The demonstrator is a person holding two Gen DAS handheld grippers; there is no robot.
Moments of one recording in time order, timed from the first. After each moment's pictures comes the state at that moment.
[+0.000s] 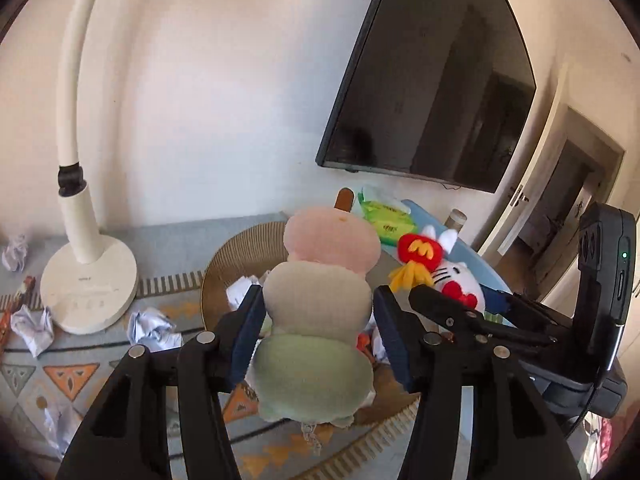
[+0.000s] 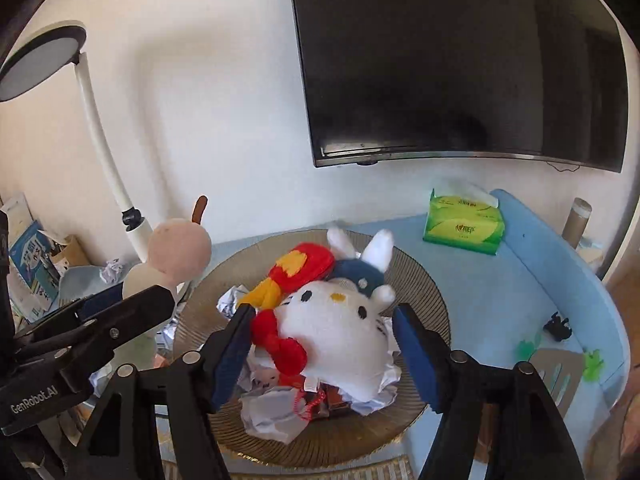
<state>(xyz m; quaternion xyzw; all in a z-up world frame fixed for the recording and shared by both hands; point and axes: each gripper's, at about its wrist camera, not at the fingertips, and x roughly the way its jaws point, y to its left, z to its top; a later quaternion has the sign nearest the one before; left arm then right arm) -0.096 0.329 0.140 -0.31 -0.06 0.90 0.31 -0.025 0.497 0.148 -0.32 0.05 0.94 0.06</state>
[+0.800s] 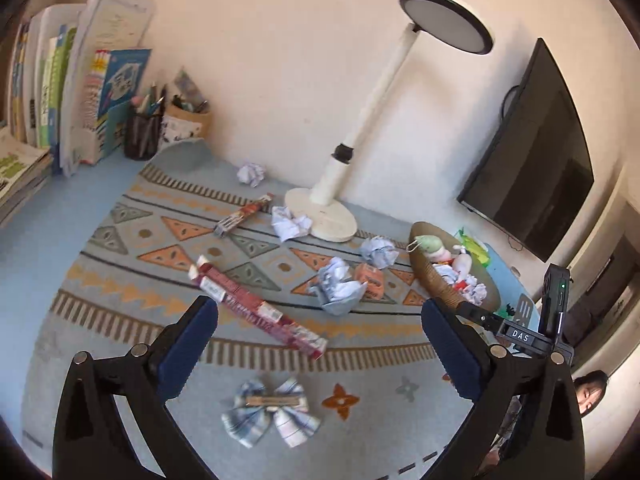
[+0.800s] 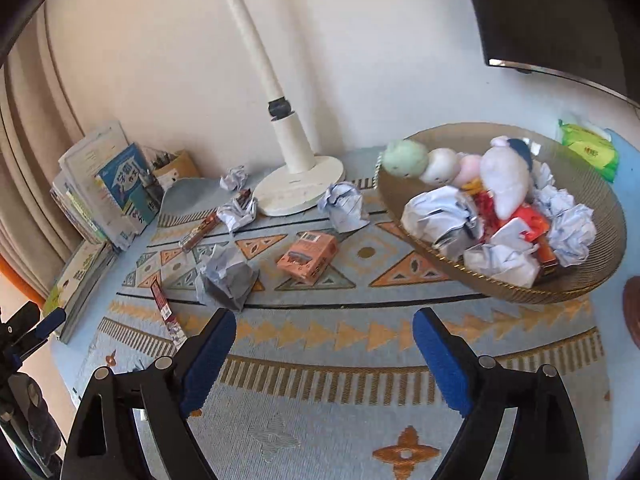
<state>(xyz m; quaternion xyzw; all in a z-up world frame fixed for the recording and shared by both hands) 0.081 0.018 0.106 -0.31 -0.19 0.92 0.13 0.038 0.342 0.065 -0.38 0.09 0.91 -0.14</state>
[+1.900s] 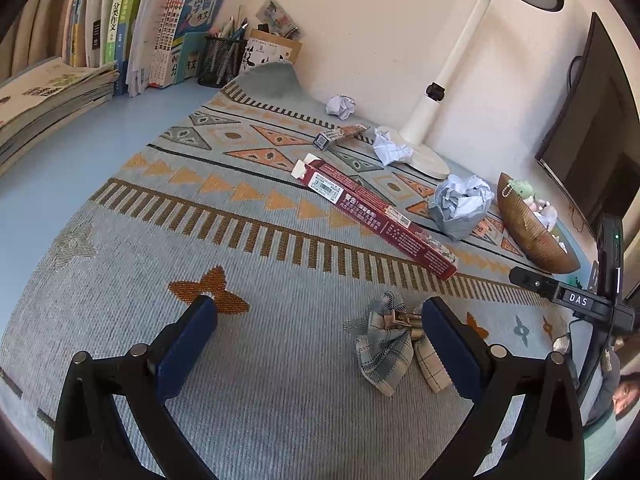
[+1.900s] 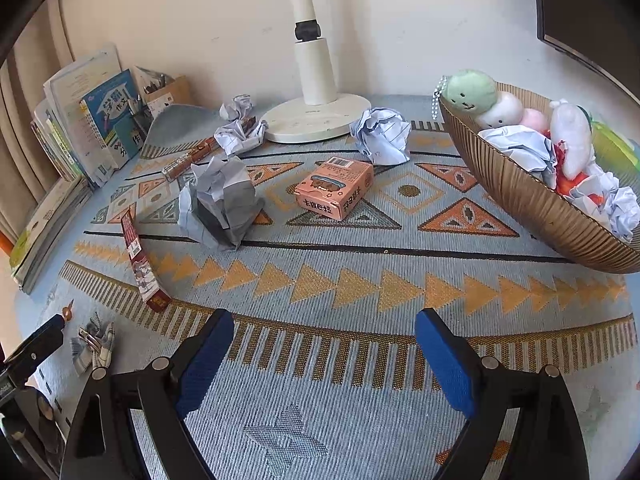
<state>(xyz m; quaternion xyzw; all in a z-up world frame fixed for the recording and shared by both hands) 0.092 -0.008 0.008 -0.36 -0.16 0.92 0.07 0.025 0.296 0.018 -0.43 0.02 0.90 -0.12</state>
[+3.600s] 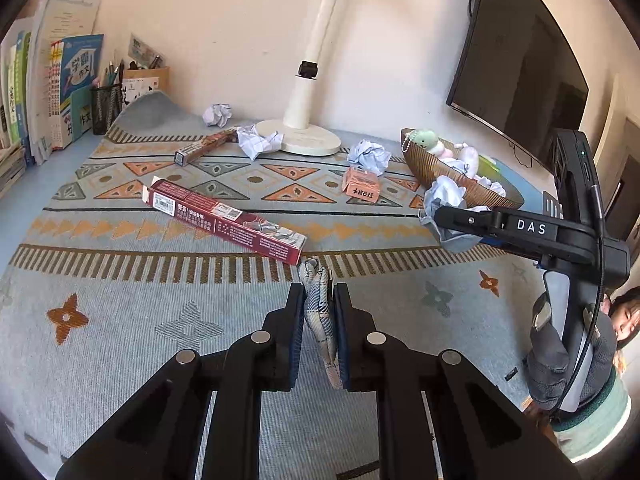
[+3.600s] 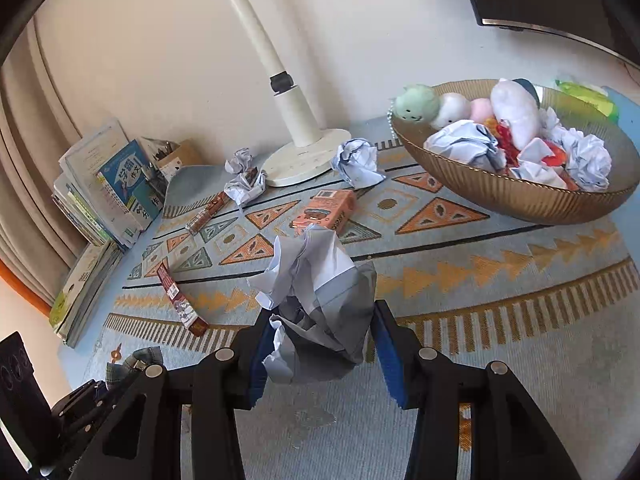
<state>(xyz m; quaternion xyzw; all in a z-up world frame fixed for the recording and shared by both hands) 0.099 0.103 0.028 -0.33 -0.07 0.93 0.16 0.060 0.338 0.039 -0.38 0.14 0.91 -0.12</state>
